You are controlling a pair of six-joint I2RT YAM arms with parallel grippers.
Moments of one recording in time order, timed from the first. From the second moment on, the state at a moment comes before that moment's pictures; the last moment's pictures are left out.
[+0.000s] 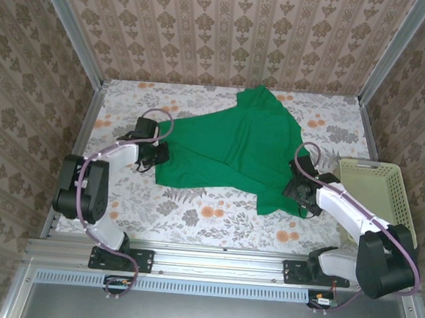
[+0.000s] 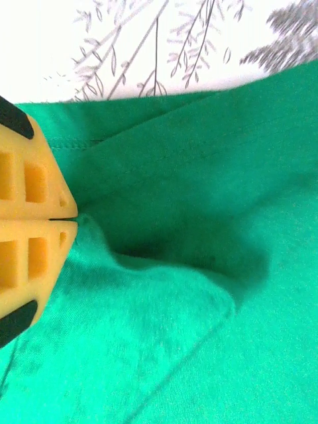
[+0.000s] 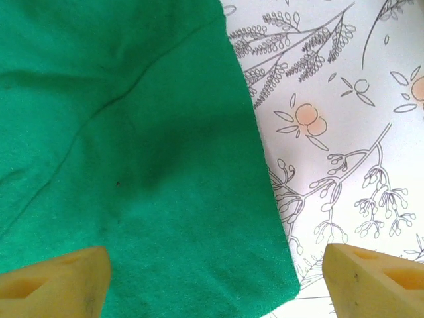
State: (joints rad) left arm -0.23 1.61 0.91 -0.35 0.17 -0.47; right arm 0.27 1.25 0.68 -0.77 0.27 0.83
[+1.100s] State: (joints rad) left arm -0.12 1.23 0.82 -0.37 0.14 -0.51; right arm 0.42 1.39 0.67 -0.70 0.22 1.02
